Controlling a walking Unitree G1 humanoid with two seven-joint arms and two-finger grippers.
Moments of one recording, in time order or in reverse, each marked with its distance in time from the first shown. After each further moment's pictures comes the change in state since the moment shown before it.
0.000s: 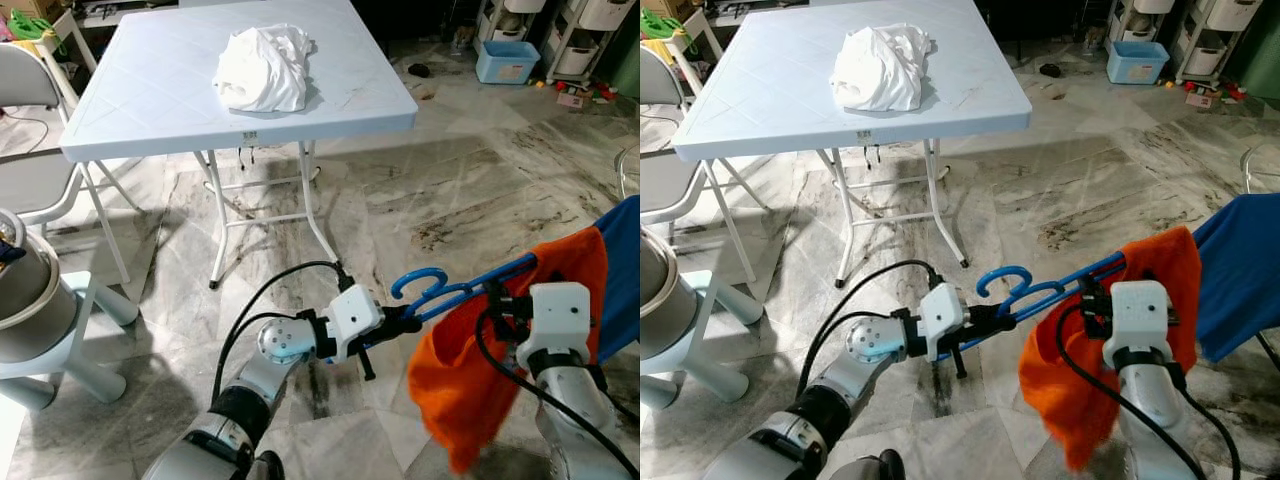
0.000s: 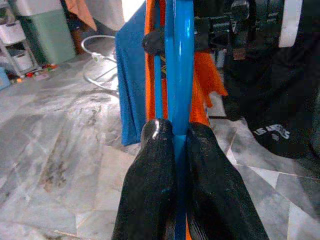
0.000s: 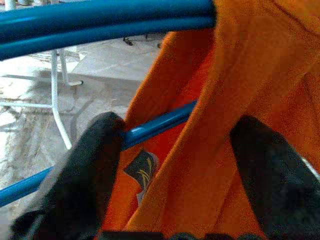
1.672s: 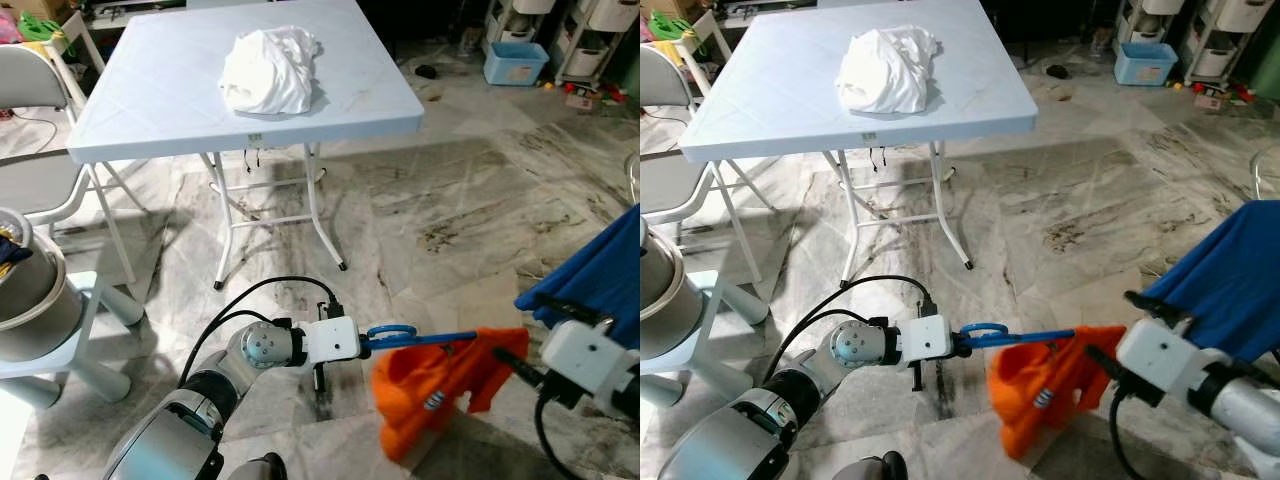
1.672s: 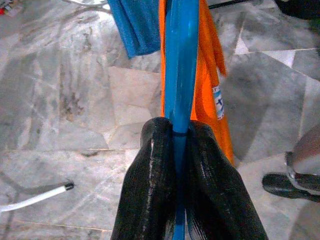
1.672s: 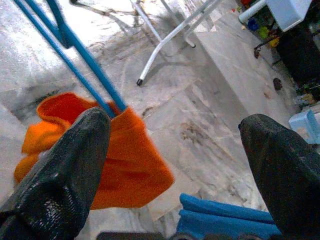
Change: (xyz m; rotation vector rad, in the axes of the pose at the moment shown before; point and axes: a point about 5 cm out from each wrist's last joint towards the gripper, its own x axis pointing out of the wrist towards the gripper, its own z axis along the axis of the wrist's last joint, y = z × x) left arm -0.035 0.011 -0.038 0.218 0.399 -0.081; right arm -0.029 -0.053 0.018 -0.644 0.060 0.690
